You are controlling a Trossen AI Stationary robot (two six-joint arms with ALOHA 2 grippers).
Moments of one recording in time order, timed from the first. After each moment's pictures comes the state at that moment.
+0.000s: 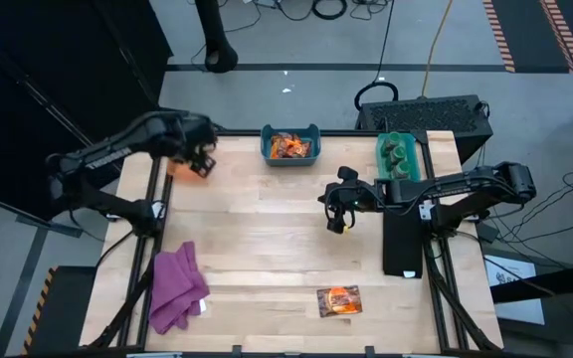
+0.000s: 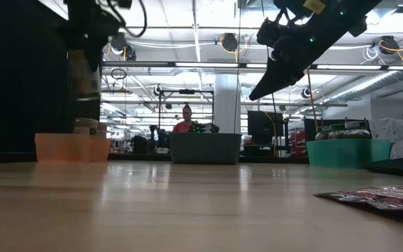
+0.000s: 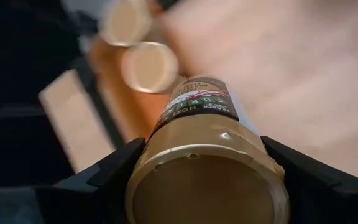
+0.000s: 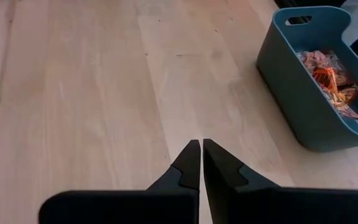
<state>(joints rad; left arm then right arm) 0.46 1.28 1.38 -1.53 -0.37 -0.52 -0.02 1.34 0.79 -0.15 0.26 0.07</state>
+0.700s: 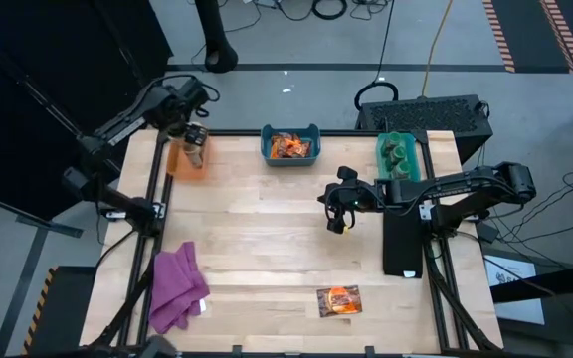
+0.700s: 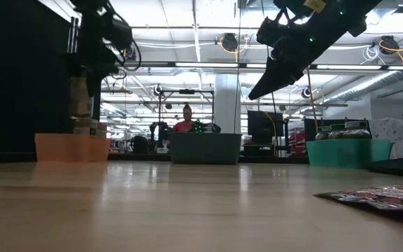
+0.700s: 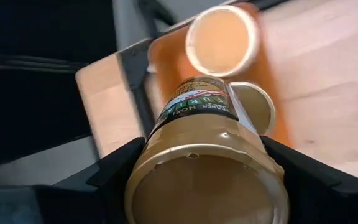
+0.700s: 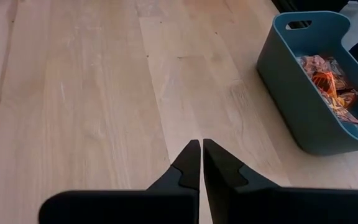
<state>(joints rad) 0.93 1.45 1.38 -1.37 -0.38 -0.28 -0.02 1.34 0.79 -0.14 0.26 0.06</state>
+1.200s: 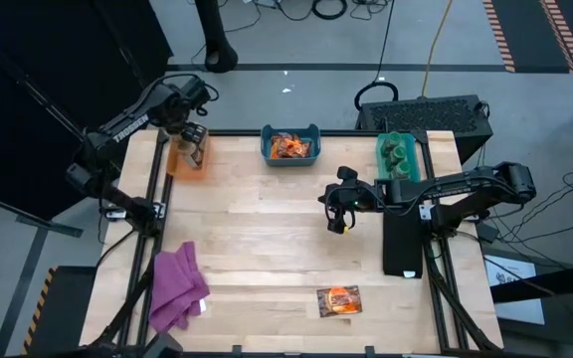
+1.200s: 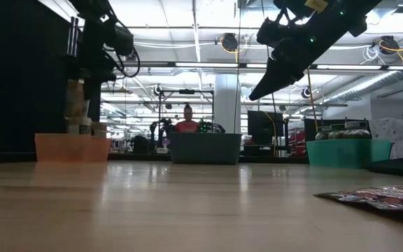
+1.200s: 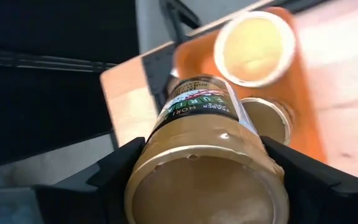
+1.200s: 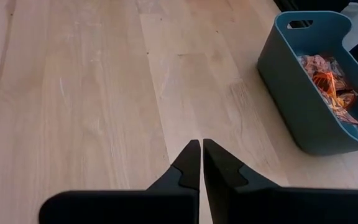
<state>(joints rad) 0.94 1.49 1.38 -1.37 -0.45 -0.28 -0.02 1.34 0.79 -0.15 0.26 0.04</state>
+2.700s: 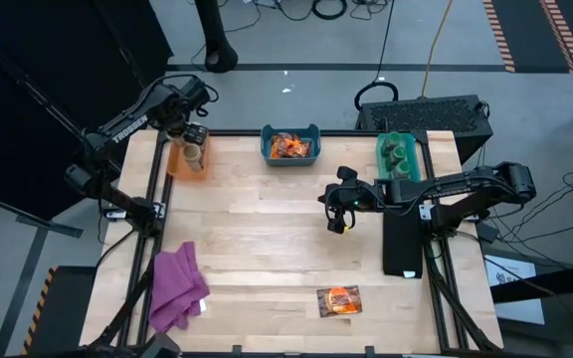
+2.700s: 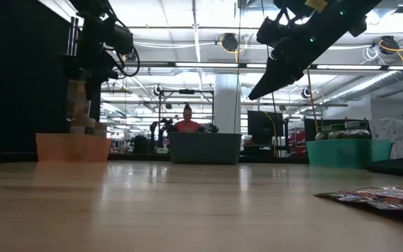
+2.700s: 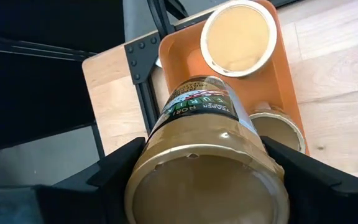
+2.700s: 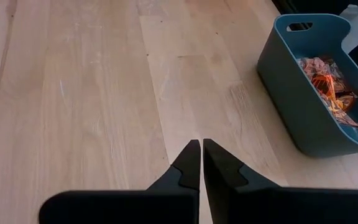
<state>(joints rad) 0.94 1.48 1.38 -1.38 -0.40 -0.33 -0.02 1.34 0.79 -0.14 0.26 0.04</state>
